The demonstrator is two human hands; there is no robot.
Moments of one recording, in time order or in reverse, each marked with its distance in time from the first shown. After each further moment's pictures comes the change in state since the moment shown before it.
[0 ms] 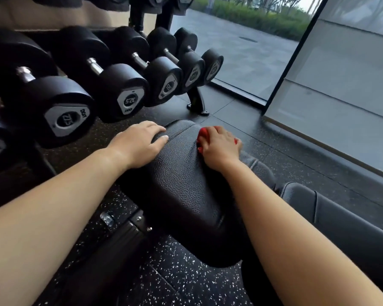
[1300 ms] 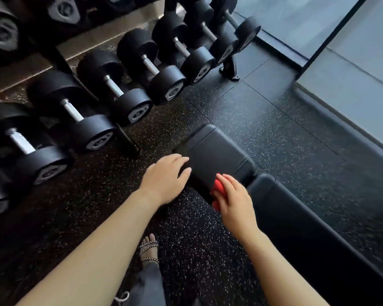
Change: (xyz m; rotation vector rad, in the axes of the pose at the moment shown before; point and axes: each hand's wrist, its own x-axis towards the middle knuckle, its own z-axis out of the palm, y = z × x) left_hand -0.138 0.146 -0.241 -0.072 -0.312 -0.292; right_hand -0.185 -0.080 -0.241 0.351 -0.300 -0.024
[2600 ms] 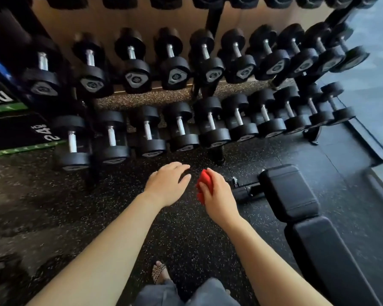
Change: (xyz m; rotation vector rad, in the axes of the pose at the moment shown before) left_hand -0.451 -0.155 -0.195 -0.175 0.268 -0.416; right_hand -0.243 -0.432 0.029 0.102 -0.348 -0.297
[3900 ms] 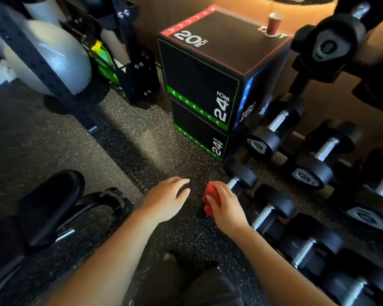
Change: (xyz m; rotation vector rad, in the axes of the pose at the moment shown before) left_hand -0.052 -0.456 -0.261 -0.306 0.387 -0.883; right_hand 0.237 -0.413 0.396 -0.168 -0.821 -0.781
